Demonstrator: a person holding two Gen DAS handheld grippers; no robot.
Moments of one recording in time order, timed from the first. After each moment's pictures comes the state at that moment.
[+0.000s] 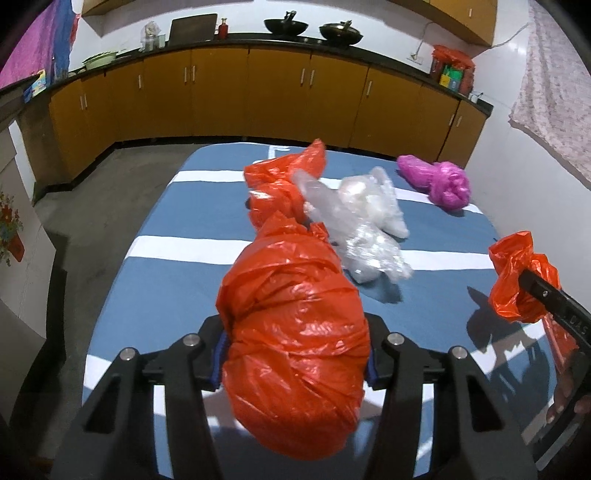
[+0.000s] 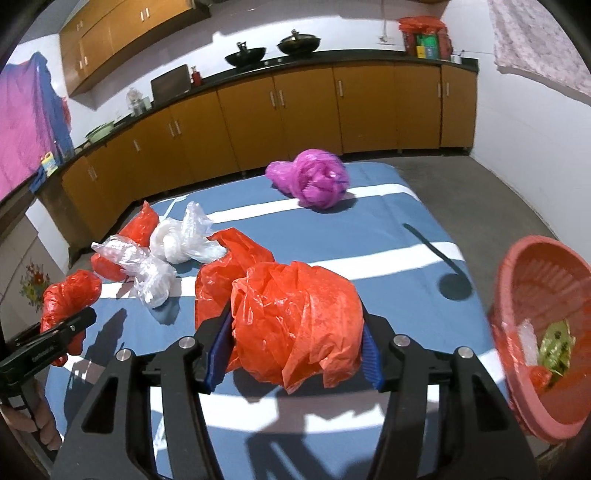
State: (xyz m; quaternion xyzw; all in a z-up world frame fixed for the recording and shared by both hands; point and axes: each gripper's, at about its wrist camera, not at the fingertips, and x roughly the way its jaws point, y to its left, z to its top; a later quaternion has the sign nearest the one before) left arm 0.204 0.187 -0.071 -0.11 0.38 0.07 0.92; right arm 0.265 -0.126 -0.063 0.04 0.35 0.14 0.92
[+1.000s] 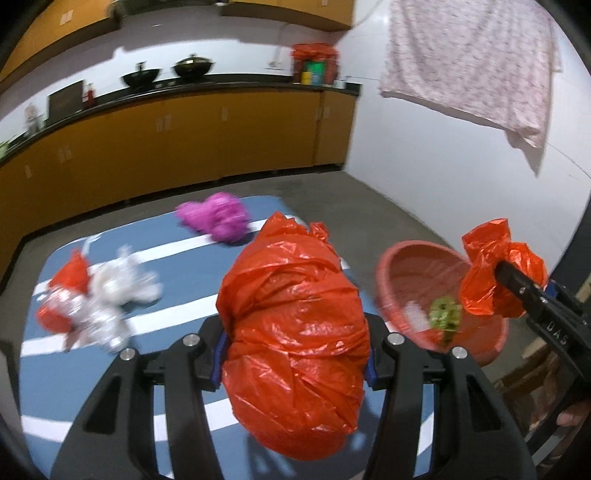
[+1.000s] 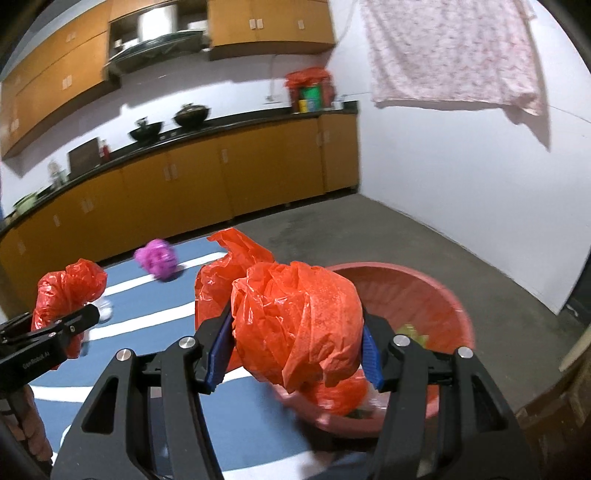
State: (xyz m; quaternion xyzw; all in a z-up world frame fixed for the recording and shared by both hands) left arm 0.232 -0.051 -0.001 -0.01 0.32 -0.14 0.94; right arm 0.183 -0.307 -0.006 0.07 0.25 -0.06 0.96
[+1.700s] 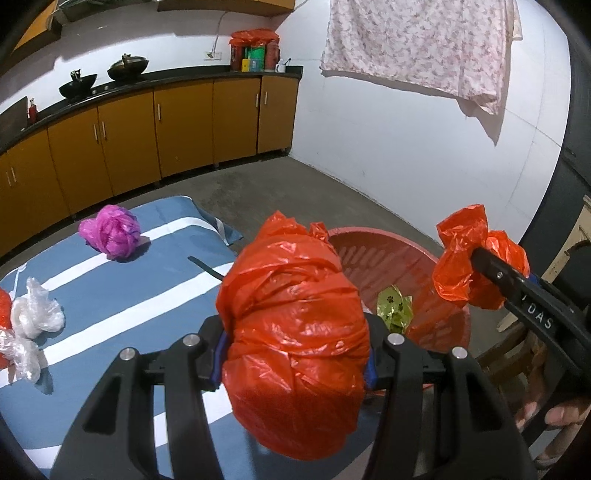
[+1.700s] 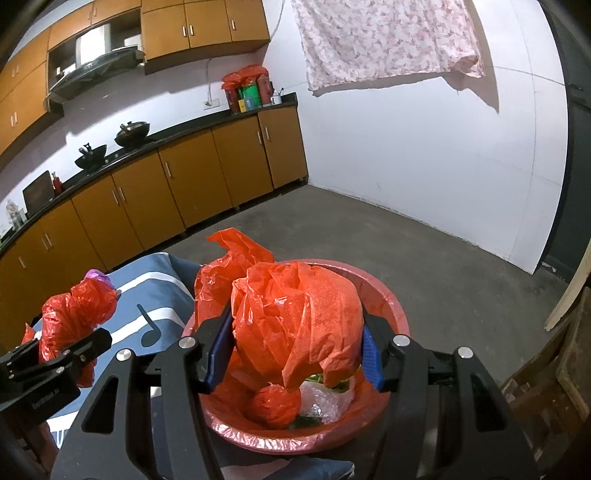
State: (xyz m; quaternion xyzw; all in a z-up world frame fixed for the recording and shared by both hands) left arm 0.259 -0.154 -0.025 0.02 0.34 -0.23 0.91; right arm 0.192 -0.371 -0.022 0.12 0.26 -0.14 0.95
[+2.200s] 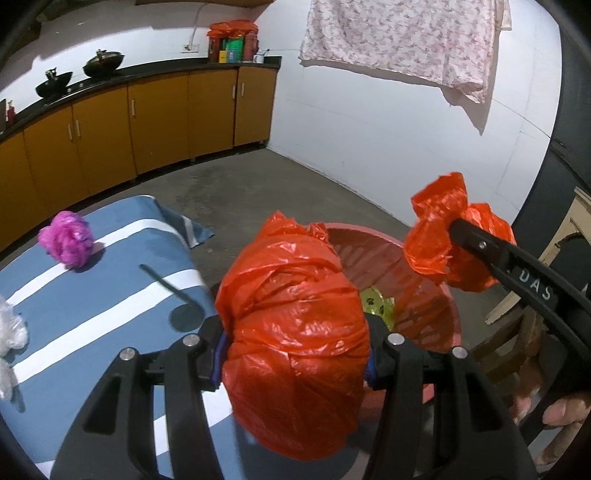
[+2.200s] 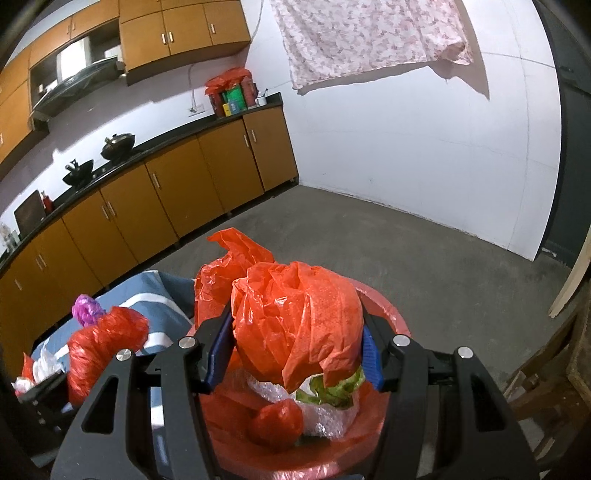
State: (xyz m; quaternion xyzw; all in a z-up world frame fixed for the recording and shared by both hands) left arm 0.282 -0.196 -0.040 0.03 0.35 -0.27 0.90; right arm 0.216 -0.386 -0.020 0.16 0.25 -0.16 0.94
